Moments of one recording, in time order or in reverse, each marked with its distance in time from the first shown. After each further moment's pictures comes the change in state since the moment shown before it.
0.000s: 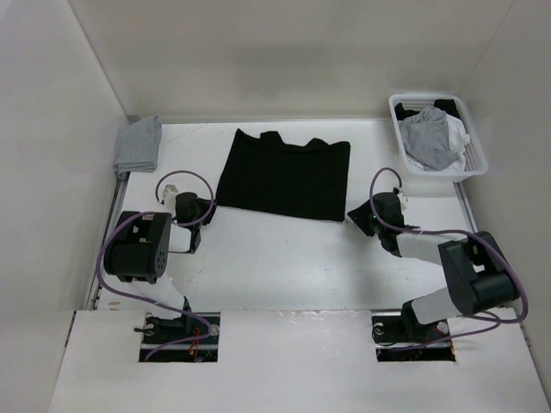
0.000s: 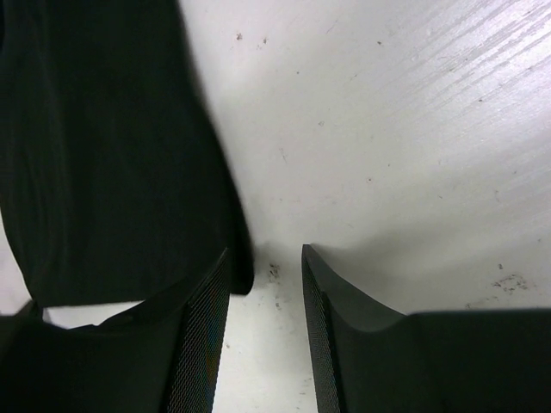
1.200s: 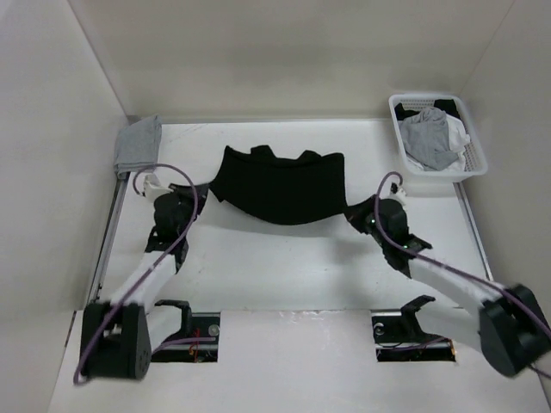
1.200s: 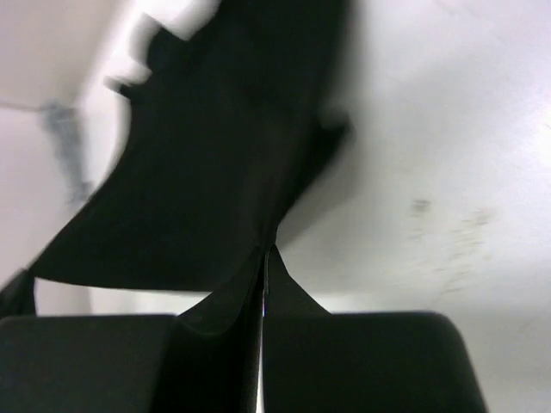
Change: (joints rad) left arm 0.022 -0.530 -0.099 -0.232 0.043 0.008; right arm 0.158 -0.248 -0.050 0.004 0.055 0.021
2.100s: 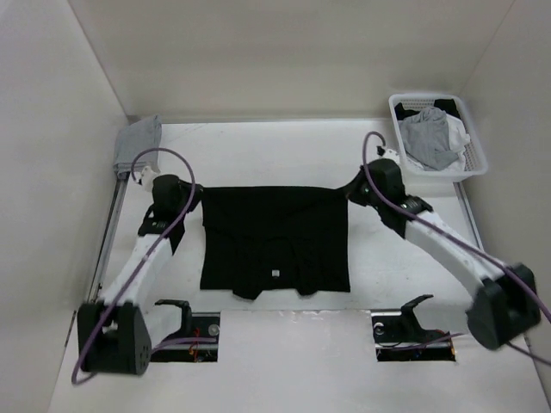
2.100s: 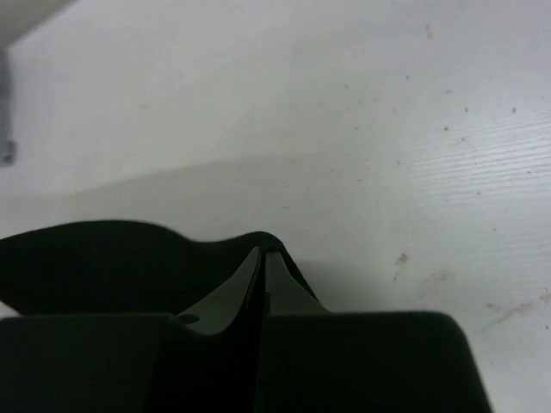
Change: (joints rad) left arm 0.000 -0.231 0.260 -0.556 -0.089 0.149; right arm 0.037 -0.069 0.447 -0.523 0.049 -0.356
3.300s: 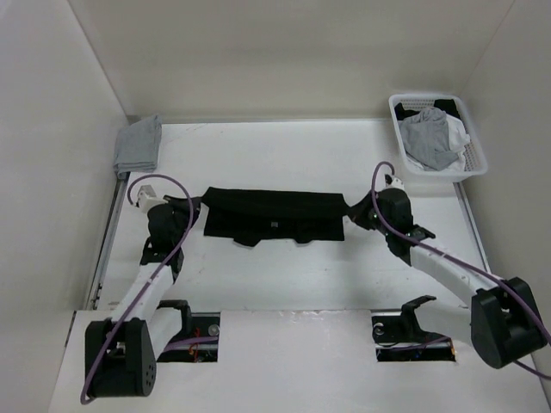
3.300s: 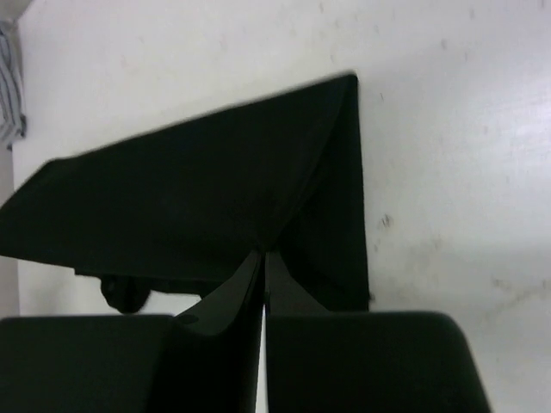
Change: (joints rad) left arm 0.068 0.007 -0.298 0.392 0.090 -0.025; right arm -0.129 0.026 -0.315 0.327 -0.224 0.067
